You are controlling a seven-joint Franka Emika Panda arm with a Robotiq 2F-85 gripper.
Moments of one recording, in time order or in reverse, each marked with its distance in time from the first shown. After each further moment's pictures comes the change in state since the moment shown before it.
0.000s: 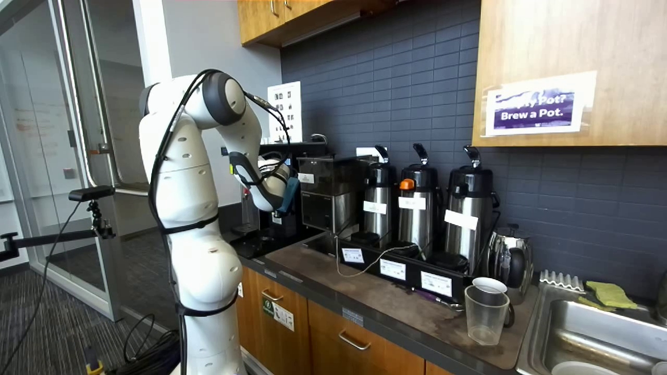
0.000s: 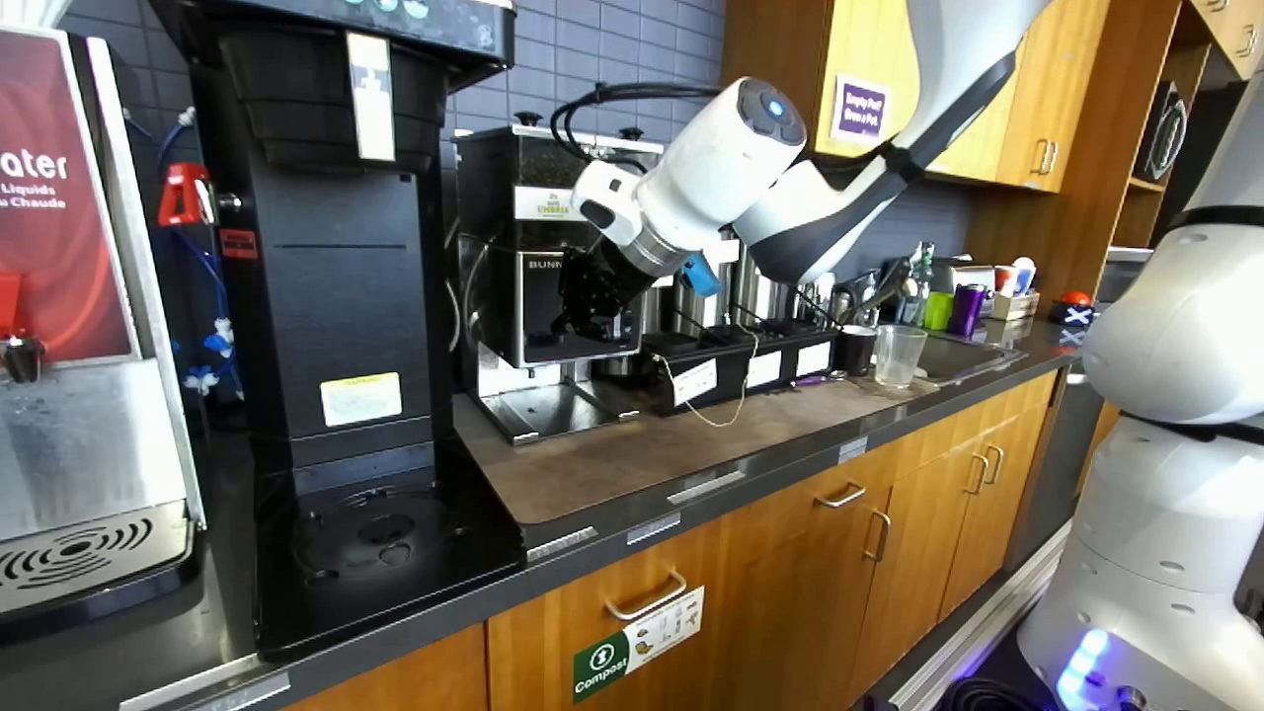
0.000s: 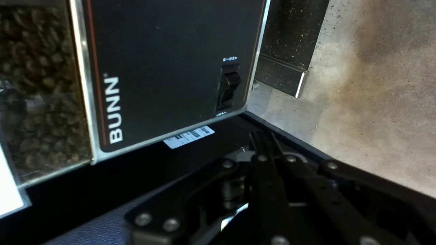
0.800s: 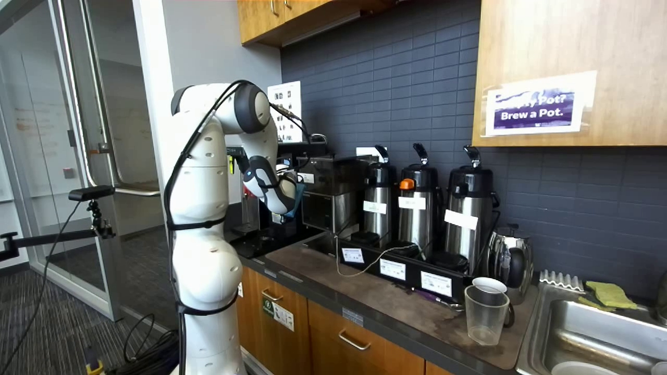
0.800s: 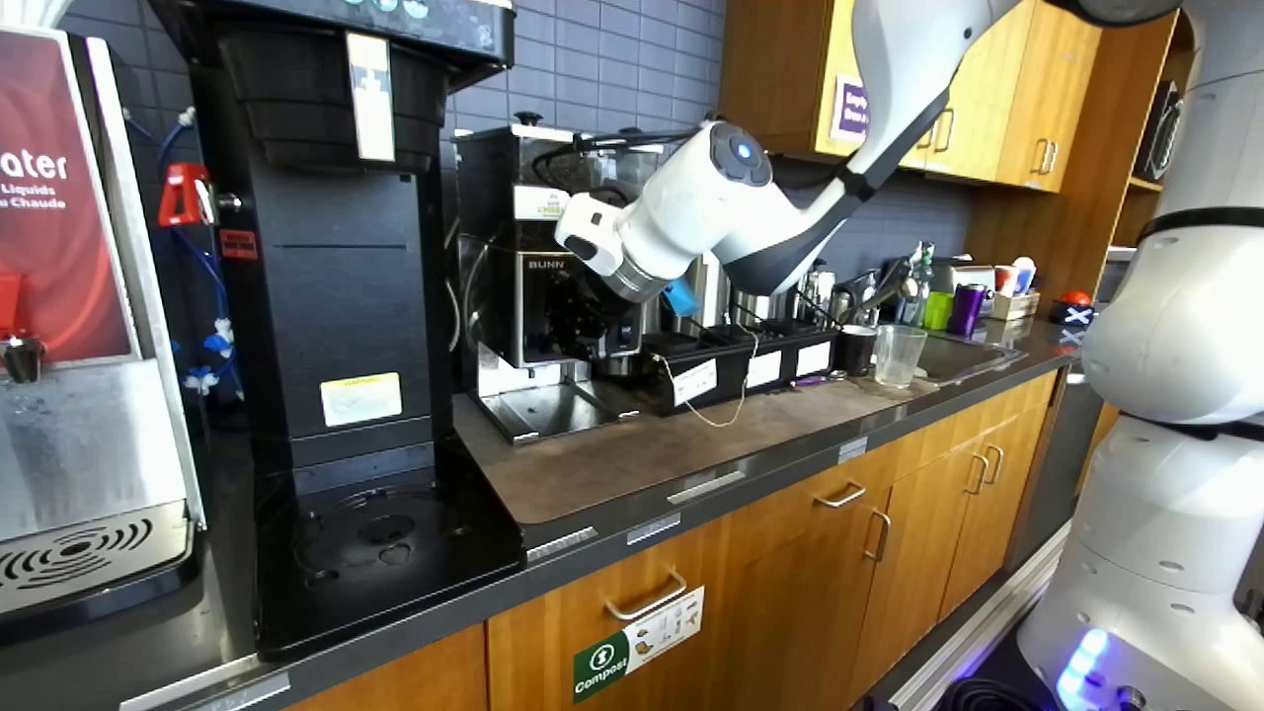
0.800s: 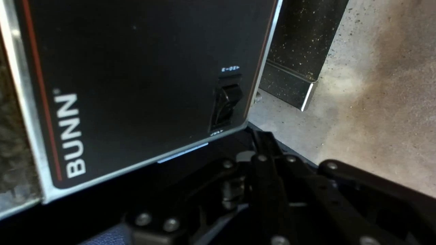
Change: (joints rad) arm 0.000 0.175 -0.004 0.101 -0.228 -0.061 0.099
